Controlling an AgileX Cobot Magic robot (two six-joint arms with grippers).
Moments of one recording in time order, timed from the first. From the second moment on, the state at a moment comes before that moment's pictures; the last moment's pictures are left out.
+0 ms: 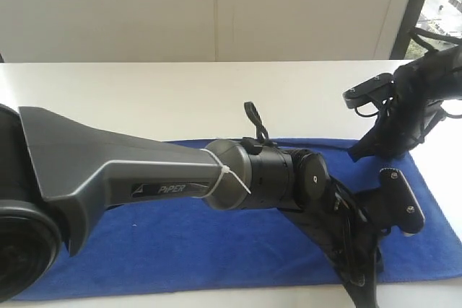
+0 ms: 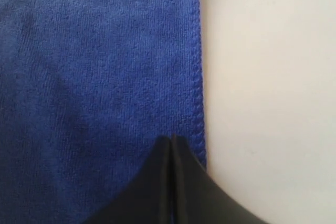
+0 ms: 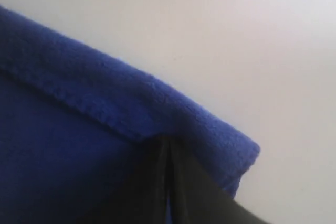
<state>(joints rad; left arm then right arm) -1.07 2.25 -1.62 -0.68 0.49 1.07 -0.05 2.07 -1.29 -0.37 0.52 -0.01</state>
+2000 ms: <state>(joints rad) -1.07 2.26 -1.63 -0.73 0.52 1.07 -0.09 2.02 -1.36 -0.41 0.62 0.08</state>
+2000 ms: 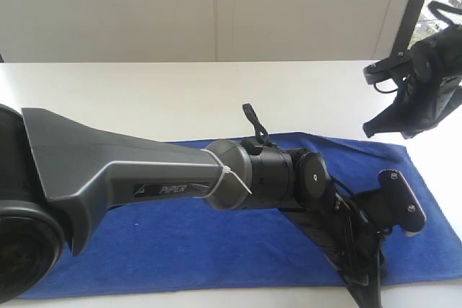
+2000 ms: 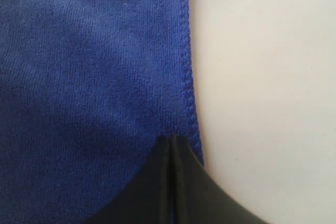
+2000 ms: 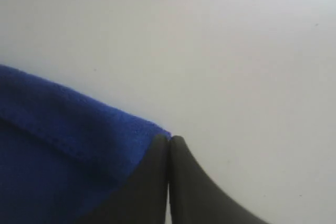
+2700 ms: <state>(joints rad) -1.07 2.26 -1.63 -0.73 0.52 1.07 -0.09 2.02 -1.36 -0.12 0.70 -0.57</state>
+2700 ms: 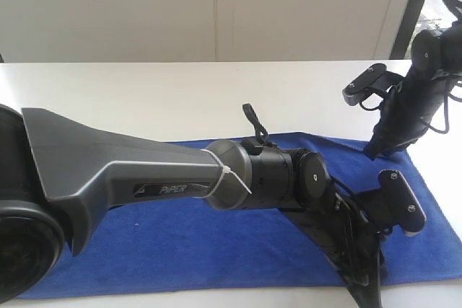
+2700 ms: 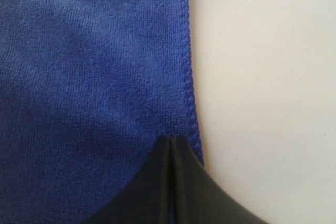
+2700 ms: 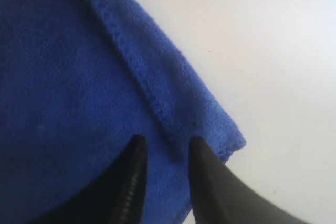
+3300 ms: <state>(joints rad) -1.07 2.26 -1.63 -0.73 0.52 1.07 -0.09 2.08 -1.36 -0.14 0.62 -0.59</state>
